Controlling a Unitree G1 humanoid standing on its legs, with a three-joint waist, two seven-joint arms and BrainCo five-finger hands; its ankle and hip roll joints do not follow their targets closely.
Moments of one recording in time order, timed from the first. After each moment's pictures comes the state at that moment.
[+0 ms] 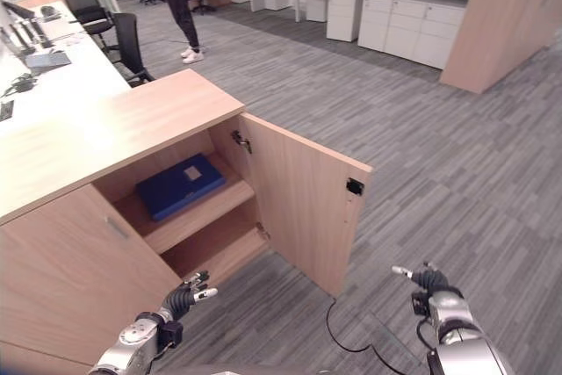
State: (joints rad) left arm 0.04 0.33 -0.35 0.72 -0.42 -0.11 -0.17; right arm -0.38 -0.57 0.11 1.29 0.26 -0.04 -0.02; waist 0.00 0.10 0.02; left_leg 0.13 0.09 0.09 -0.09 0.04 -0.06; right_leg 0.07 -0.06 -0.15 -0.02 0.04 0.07
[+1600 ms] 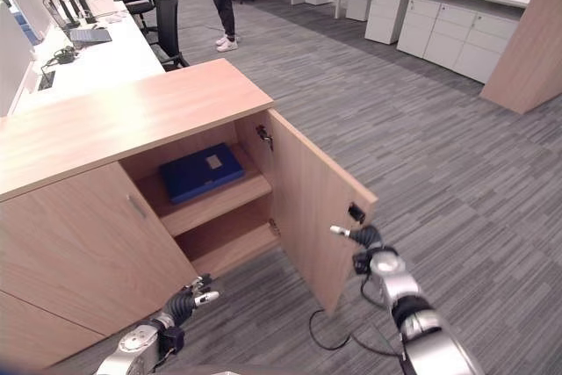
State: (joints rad) left arm 0.12 0.30 -0.28 0.63 -0.43 -0.09 -0.14; right arm -0.21 -0.41 0.35 0.75 0.33 -0.06 -0.03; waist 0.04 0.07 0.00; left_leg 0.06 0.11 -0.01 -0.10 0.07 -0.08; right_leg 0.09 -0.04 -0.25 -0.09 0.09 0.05
